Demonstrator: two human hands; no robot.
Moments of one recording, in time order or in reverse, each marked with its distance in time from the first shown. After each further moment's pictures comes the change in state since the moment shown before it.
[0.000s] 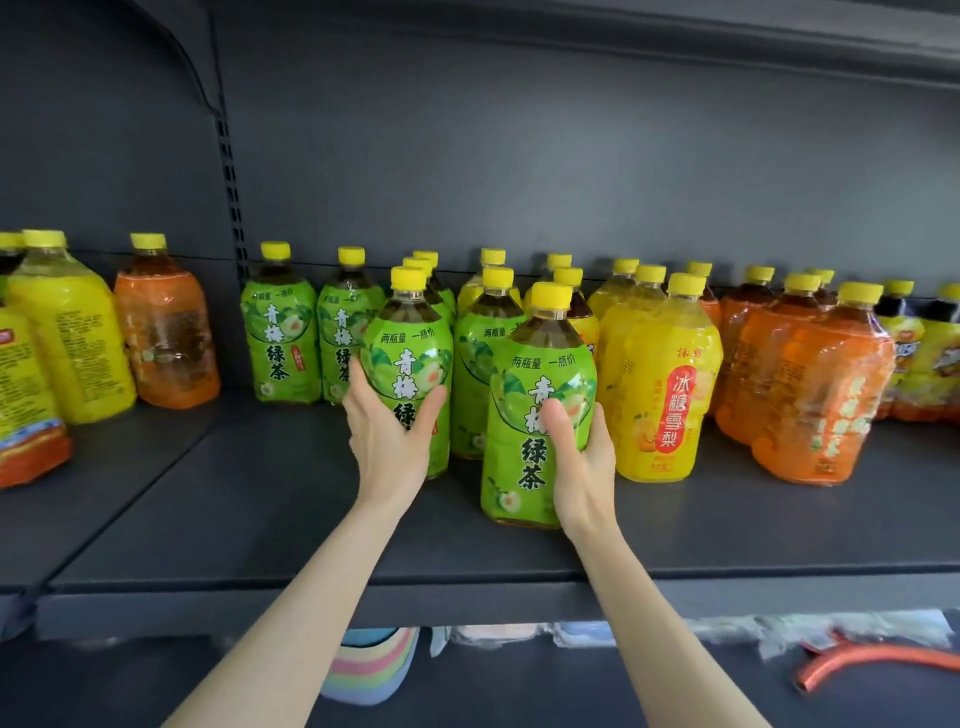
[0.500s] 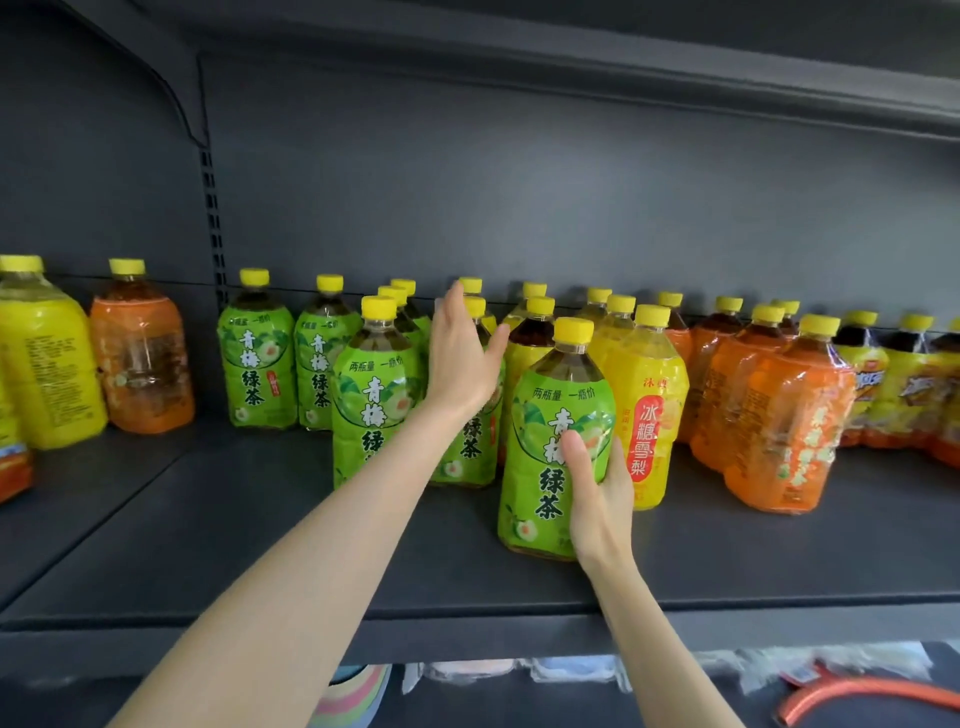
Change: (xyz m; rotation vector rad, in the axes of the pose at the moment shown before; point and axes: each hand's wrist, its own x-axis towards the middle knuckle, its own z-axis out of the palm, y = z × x) left_hand 0.046 0.101 0.068 0.128 -0.151 0.287; right_hand 0.010 -0.003 -0.041 -0.077 0.071 -0.034
